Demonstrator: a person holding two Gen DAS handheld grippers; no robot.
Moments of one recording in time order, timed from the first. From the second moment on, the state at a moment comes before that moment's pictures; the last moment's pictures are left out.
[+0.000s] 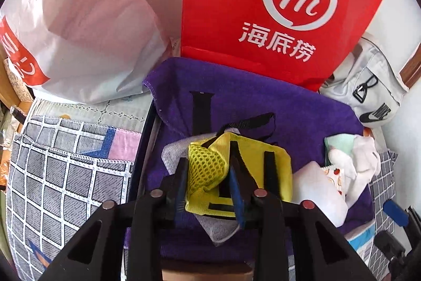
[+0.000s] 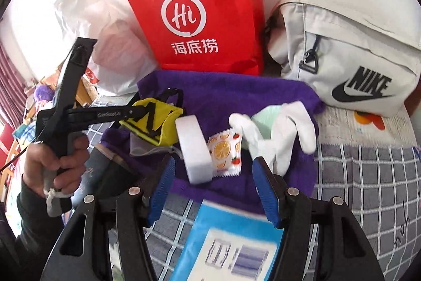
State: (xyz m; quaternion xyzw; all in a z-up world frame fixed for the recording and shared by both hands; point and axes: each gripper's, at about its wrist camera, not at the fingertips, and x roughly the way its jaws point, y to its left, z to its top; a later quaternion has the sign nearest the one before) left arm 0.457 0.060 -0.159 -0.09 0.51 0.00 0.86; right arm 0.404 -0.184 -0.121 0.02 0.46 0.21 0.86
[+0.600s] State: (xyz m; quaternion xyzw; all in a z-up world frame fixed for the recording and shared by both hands) left arm 0.360 0.066 -0.102 -0.09 0.48 0.00 0.87; right arm 0.312 -0.170 -0.093 0.00 0.45 0.24 0.86
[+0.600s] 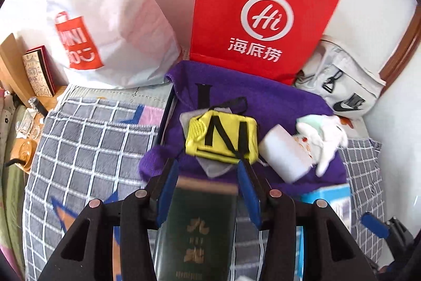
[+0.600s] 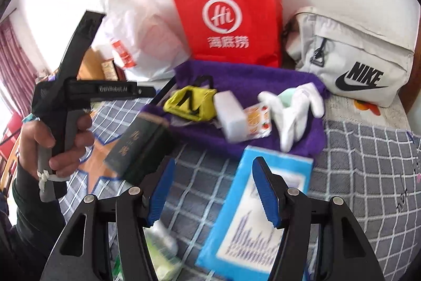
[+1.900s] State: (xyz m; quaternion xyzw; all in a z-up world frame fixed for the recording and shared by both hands) left arm 0.190 0.117 -0.128 -0.15 0.48 -0.03 0.86; right arm 0.181 -0.108 -0.151 -0.15 0.43 0.27 0.85
